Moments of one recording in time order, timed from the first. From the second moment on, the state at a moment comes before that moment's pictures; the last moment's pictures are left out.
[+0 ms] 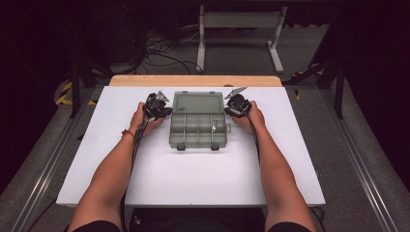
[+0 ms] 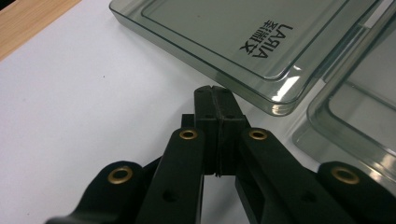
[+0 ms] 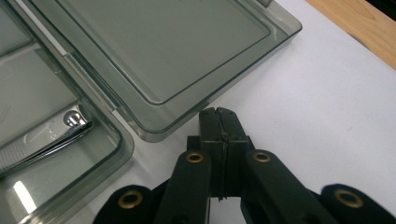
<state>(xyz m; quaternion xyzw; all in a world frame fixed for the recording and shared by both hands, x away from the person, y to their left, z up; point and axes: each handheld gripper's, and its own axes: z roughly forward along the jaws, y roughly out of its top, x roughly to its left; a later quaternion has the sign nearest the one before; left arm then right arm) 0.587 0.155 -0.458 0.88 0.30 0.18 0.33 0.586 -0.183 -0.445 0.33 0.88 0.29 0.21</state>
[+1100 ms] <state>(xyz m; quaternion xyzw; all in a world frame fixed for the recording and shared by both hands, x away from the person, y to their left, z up) 0.603 0.144 -0.444 0.84 0.33 0.22 0.38 0.594 -0.178 -0.436 0.35 0.83 0.35 0.27</state>
